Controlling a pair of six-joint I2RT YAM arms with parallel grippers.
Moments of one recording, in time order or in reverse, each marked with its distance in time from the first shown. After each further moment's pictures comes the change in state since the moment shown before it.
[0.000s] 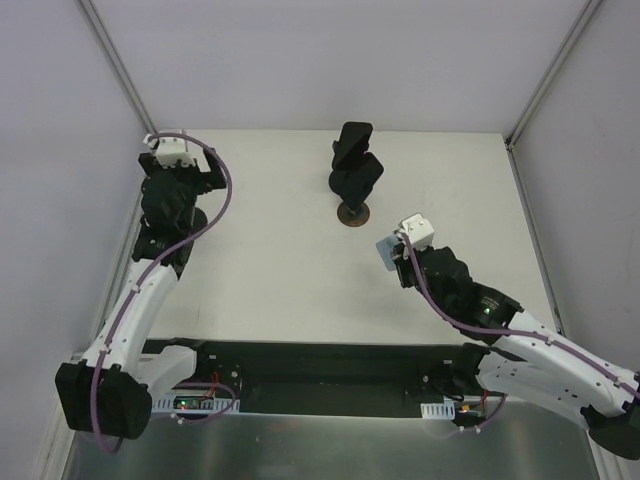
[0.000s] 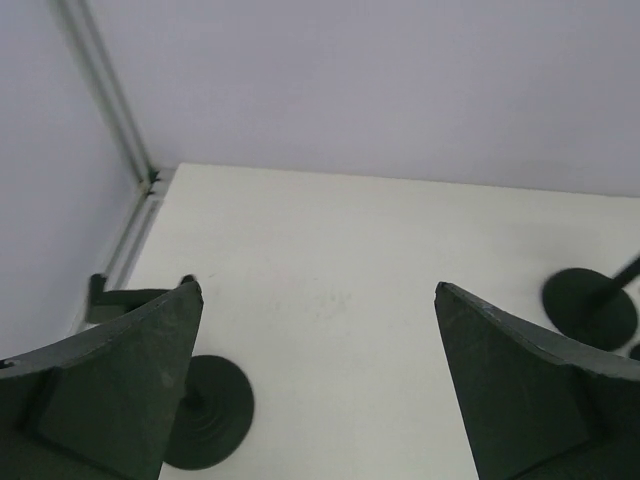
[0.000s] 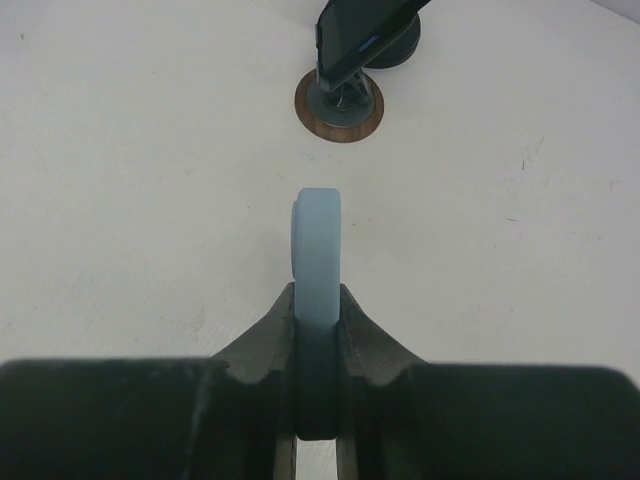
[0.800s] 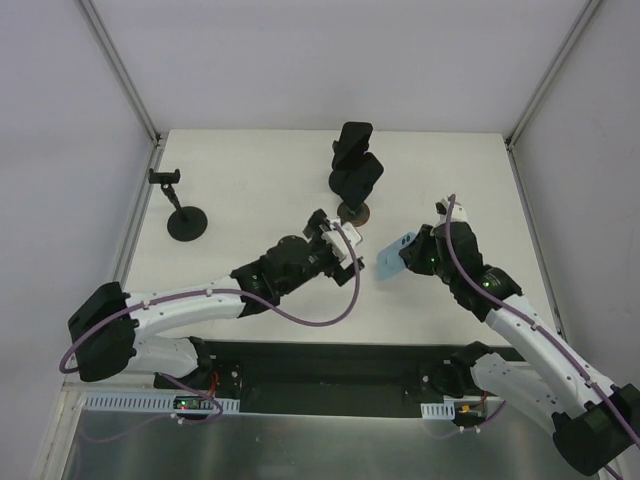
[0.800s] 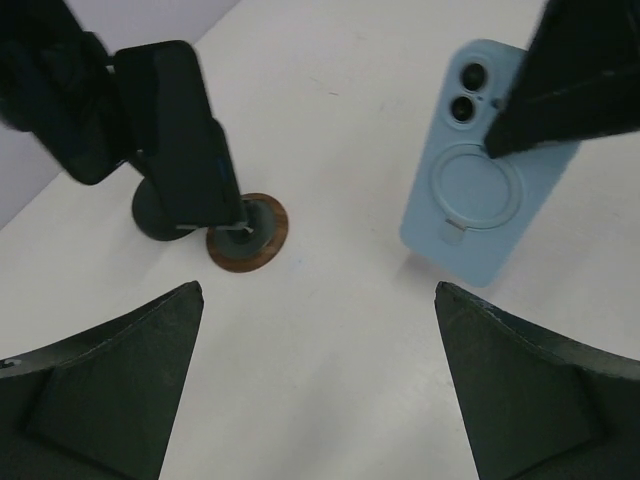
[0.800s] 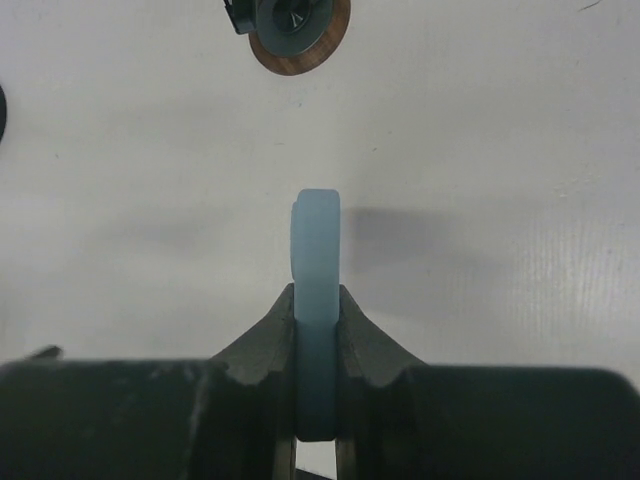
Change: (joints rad) left arm -0.952 0.183 -0.118 0.173 -0.027 0.274; right arm -0.396 0.117 0.028 -0.111 -0.301 0.520
